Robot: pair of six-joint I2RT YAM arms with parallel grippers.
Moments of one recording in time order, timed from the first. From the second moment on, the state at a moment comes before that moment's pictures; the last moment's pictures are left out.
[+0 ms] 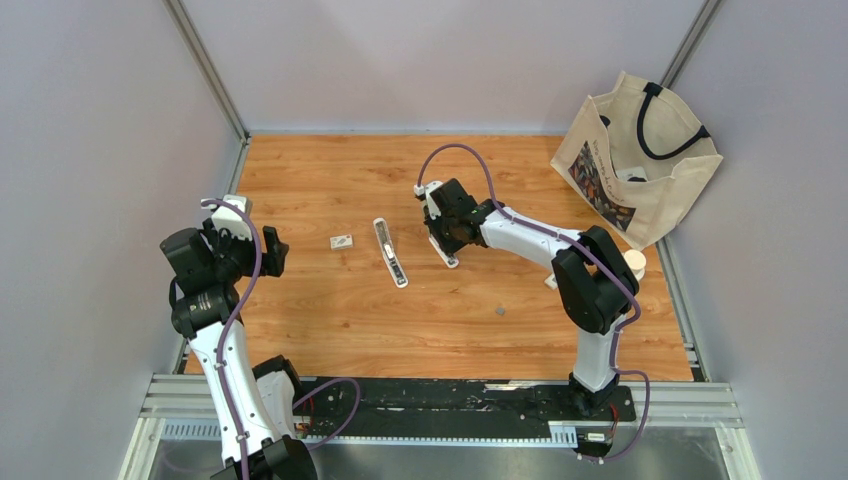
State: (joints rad) left arm 0.50 0.71 0.80 -0.61 0.62 0.29; right arm 0.70 1.89 1.36 -0.43 0.03 0.05
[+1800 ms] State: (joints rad) left arm 0.50 0.71 0.80 -0.61 0.62 0.29; right arm 0.70 1.89 1.36 -0.43 0.03 0.05
